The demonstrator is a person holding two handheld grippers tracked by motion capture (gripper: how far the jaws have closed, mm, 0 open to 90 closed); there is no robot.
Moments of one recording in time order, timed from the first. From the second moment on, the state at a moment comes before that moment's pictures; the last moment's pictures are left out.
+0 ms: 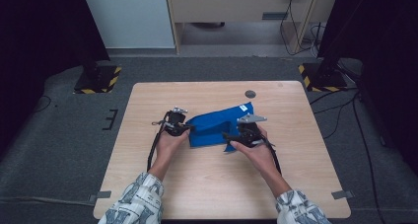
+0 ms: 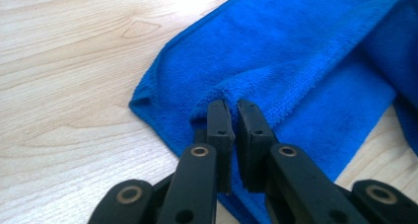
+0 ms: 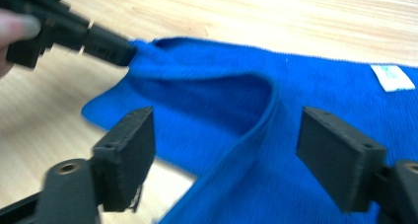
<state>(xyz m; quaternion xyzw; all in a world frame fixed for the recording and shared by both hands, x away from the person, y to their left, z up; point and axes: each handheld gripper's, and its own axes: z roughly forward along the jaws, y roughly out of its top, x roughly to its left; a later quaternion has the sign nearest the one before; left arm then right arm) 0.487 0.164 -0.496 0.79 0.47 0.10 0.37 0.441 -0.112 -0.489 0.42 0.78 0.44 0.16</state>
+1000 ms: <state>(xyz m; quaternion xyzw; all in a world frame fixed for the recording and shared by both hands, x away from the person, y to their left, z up) 0.476 0.172 -0.470 0.78 0.47 0.11 0.40 0.419 -0.140 -0.517 0.46 0.76 0.43 0.17</state>
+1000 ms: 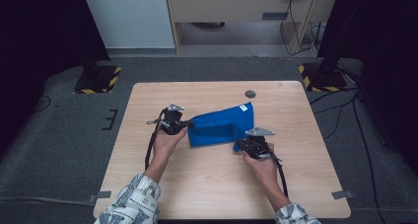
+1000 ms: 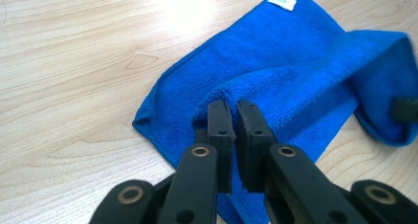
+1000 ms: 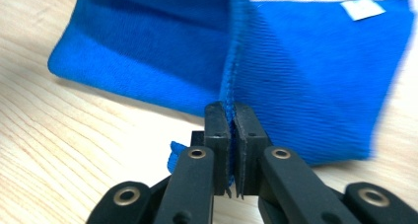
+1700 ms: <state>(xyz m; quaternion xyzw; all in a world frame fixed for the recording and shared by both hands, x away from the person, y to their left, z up) 0.439 0.141 -0.453 0.81 0.40 0.11 0.42 0.389 -0.223 -0.478 0.42 0.78 0.44 0.17</state>
